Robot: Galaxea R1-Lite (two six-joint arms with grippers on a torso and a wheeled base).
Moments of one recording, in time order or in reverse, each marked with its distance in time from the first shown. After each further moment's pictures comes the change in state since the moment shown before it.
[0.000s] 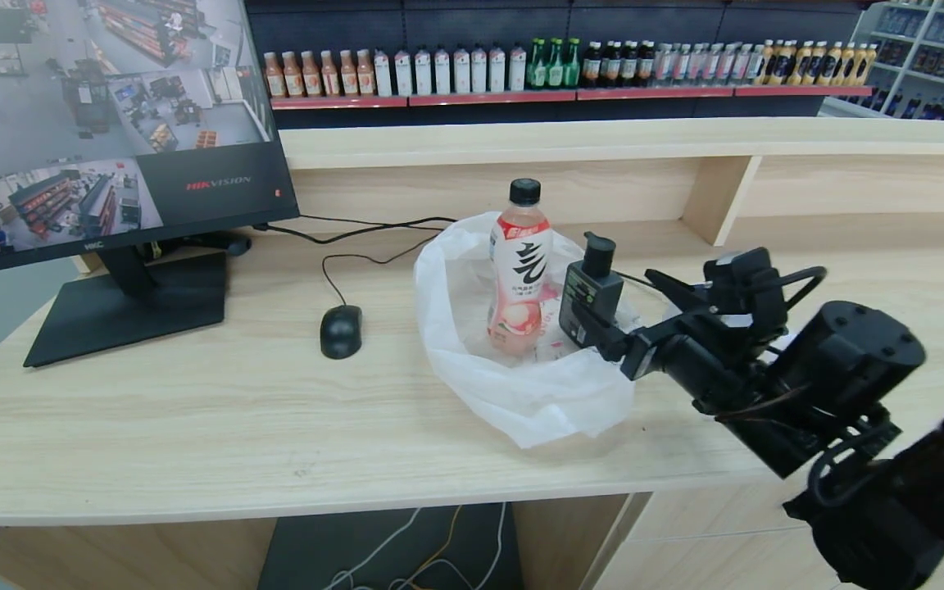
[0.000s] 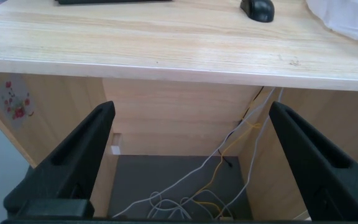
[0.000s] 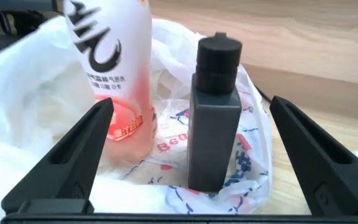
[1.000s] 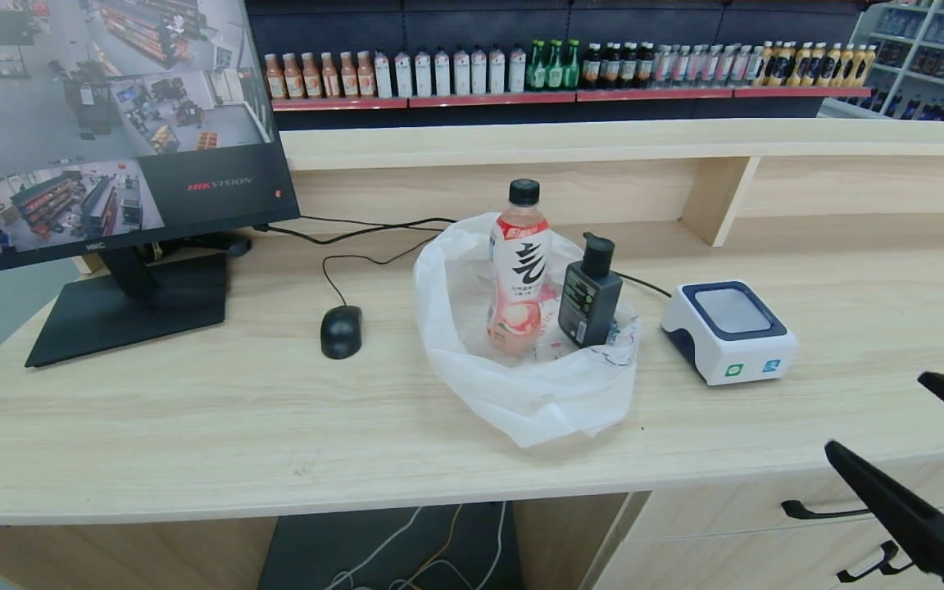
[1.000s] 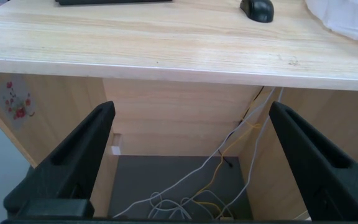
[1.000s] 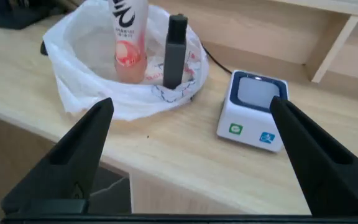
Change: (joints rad) left arm 0.000 0.000 0.000 0.000 0.000 0.001; right arm -0.053 -0.912 0.553 0.446 -0.006 -0.099
